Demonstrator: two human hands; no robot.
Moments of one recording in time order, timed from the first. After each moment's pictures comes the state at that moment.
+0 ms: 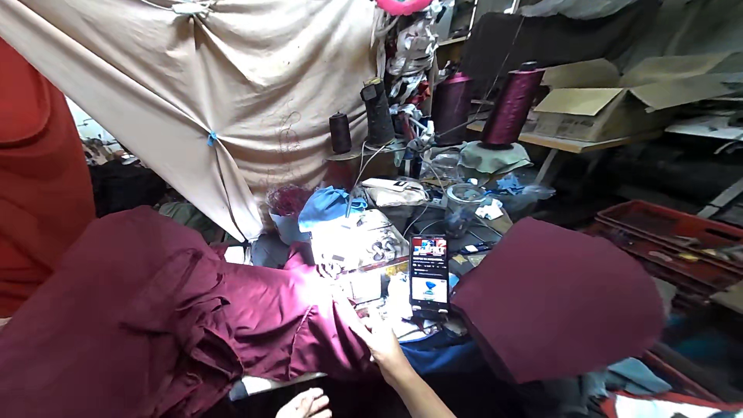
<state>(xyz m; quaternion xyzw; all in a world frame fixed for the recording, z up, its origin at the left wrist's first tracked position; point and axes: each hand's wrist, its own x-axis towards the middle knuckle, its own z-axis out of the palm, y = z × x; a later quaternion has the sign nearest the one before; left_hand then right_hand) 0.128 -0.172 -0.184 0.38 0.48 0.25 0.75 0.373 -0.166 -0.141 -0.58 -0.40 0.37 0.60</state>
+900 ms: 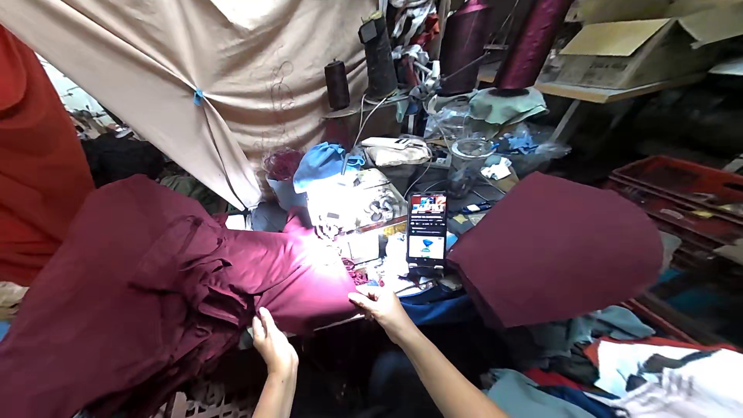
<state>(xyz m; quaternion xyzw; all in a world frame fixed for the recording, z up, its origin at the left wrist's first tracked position) 0.168 -0.138 -0.148 0.35 0.56 0.64 0.38 0.380 -0.192 -0.145 -0.57 -0.40 0.45 0.56</state>
